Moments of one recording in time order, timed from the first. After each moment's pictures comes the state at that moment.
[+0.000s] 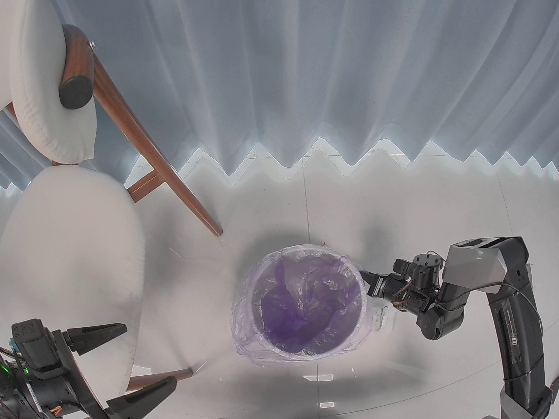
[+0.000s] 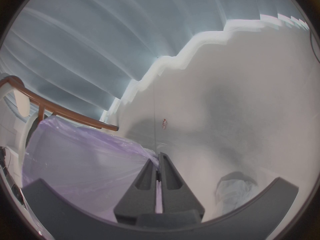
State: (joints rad) left arm -1.00 0.88 -0.26 -0.35 0.28 -0.24; right arm 0.08 2.67 -0.95 -1.40 0.34 0.44
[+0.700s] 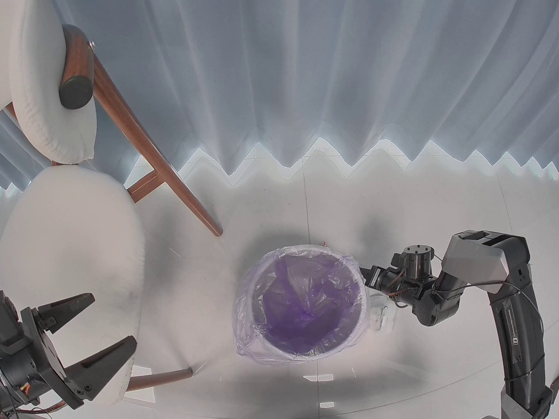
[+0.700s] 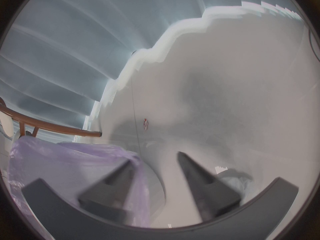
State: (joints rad) left arm -0.95 0.79 -0.30 -0.36 0.33 -0.24; right arm 0.09 2.66 -1.10 -1.11 0.23 0.53
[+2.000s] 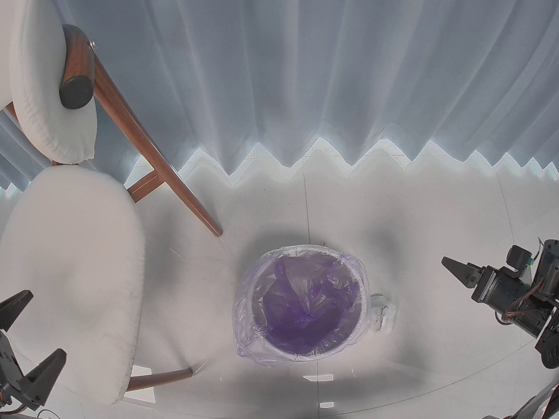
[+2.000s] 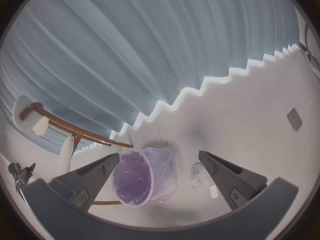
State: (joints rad) left arm -0.91 0.42 -0.26 -0.20 0.37 0.05; right arm 0.01 1.55 -0.11 -1.18 0.20 0.45
